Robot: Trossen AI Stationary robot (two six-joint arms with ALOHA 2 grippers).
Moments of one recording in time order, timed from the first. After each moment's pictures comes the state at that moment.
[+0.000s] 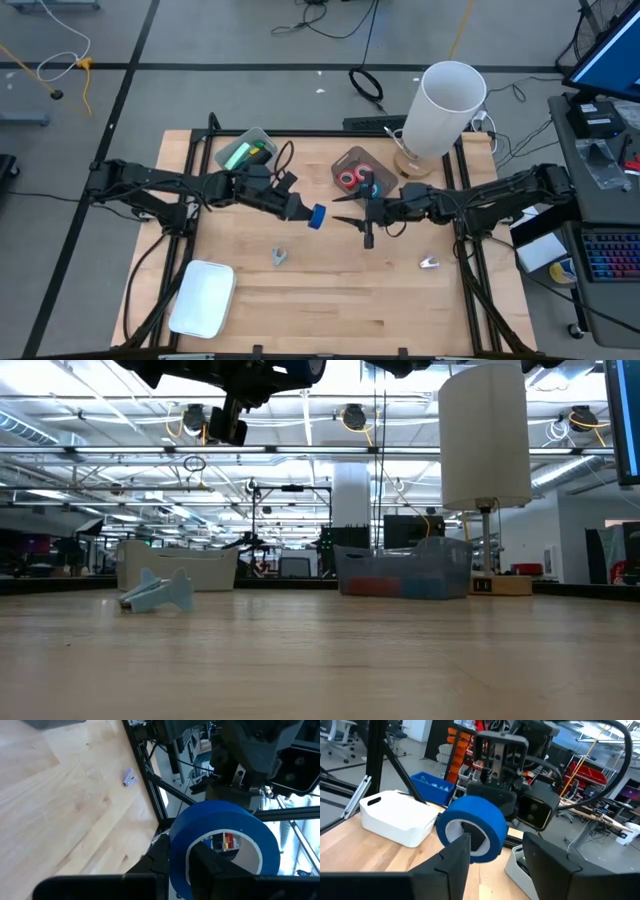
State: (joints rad) left arm 0.03 1.33 0.88 0.19 0.26 -1.27; right arm 0.13 1.29 0.80 0.48 0.14 -0.33
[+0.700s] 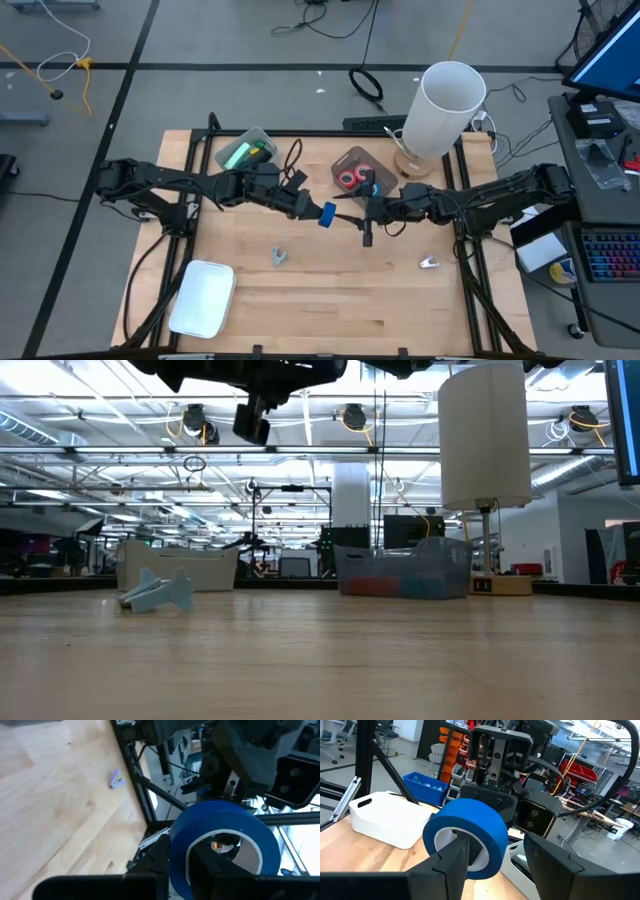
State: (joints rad) left arm 0.05 1.42 0.94 0.26 0.30 -1.31; right arm 0.13 1.29 0.80 0.49 0.18 -0.32
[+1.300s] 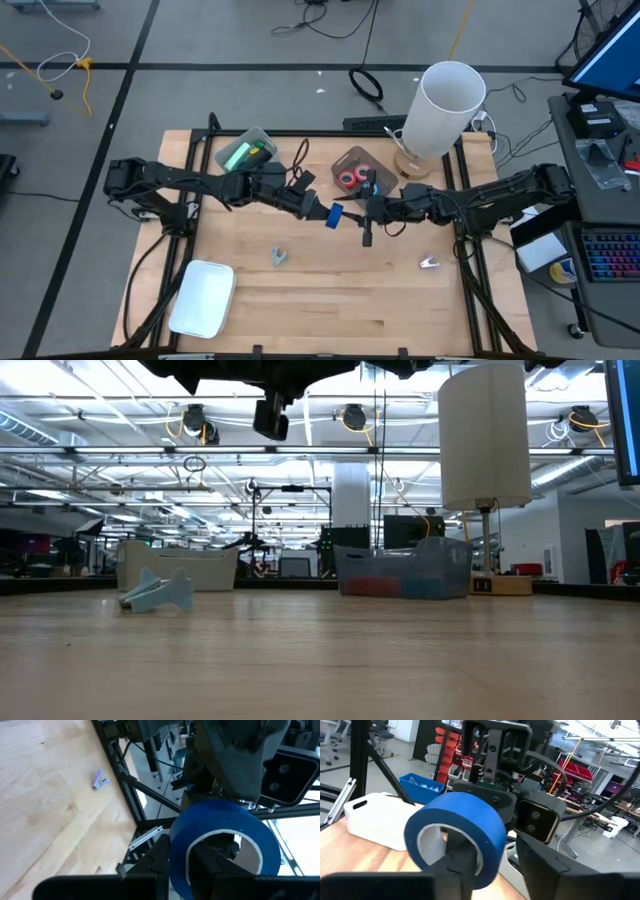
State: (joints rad) left arm 0.04 1.50 0.99 0.33 0.34 -1.30; right arm 0.12 1.29 0.80 0.50 0.21 -0.32
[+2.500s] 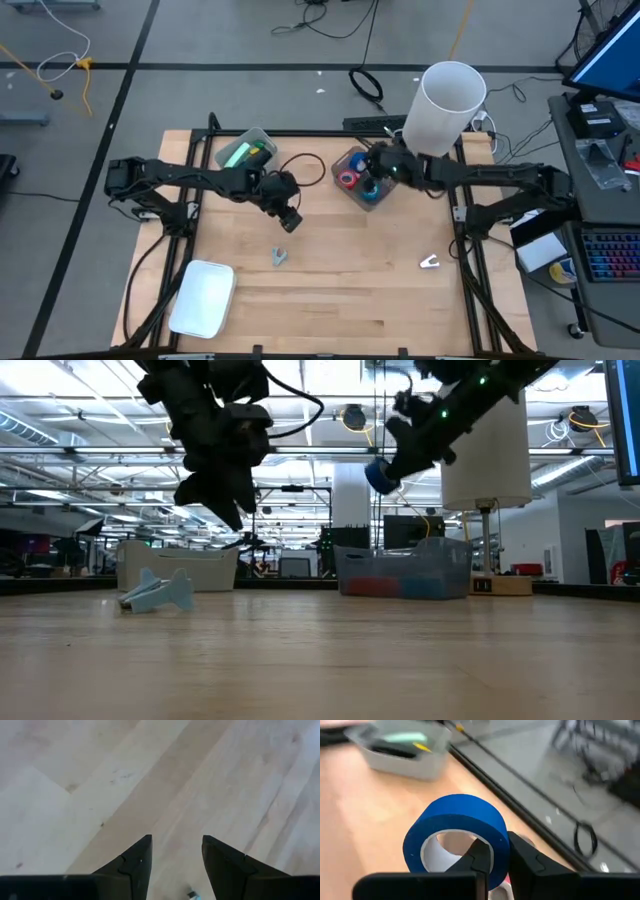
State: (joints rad) left arm 0.12 1.50 0.99 -0.52 0.11 -0.64; right arm -0.23 1.29 0.87 -0.13 0.45 0.14
